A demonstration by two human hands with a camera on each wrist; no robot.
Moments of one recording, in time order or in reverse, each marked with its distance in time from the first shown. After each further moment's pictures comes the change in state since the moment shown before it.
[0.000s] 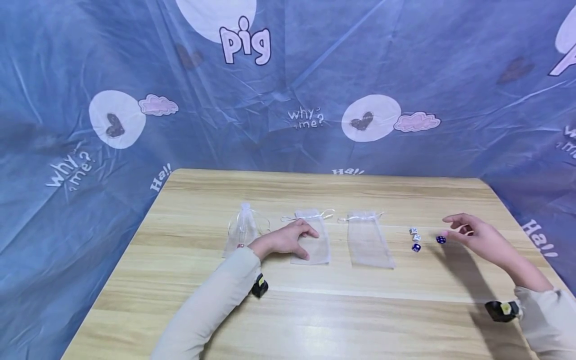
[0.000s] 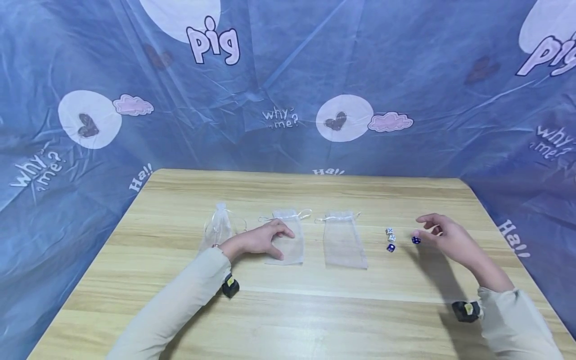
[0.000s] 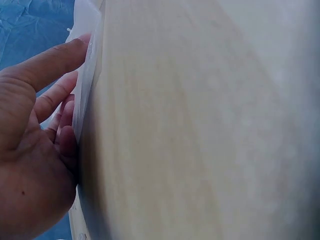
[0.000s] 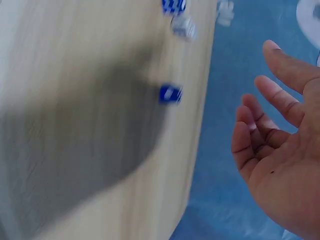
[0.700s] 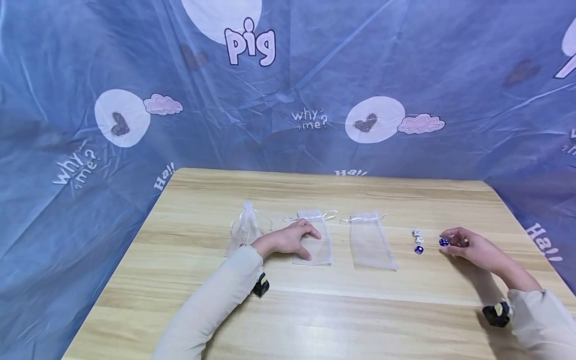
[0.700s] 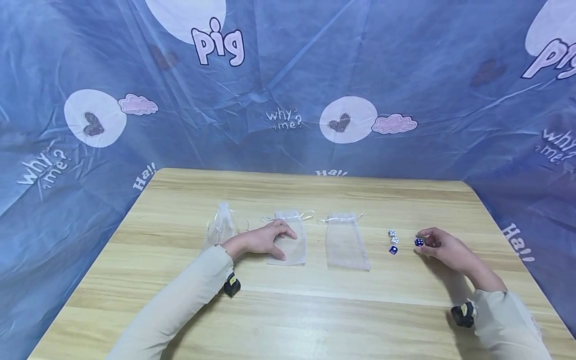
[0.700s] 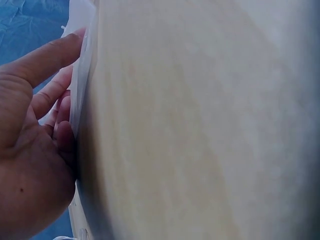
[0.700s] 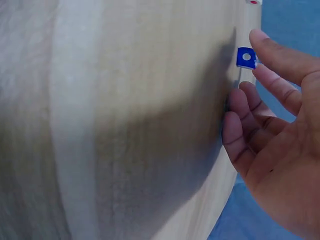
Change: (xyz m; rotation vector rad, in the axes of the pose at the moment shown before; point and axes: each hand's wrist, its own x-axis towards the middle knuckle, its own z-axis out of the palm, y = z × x) left_hand 0.003 -0.003 0.000 0.022 -0.013 -0.001; right_hand -0.002 0.037 0.021 0.003 -0.160 0.109
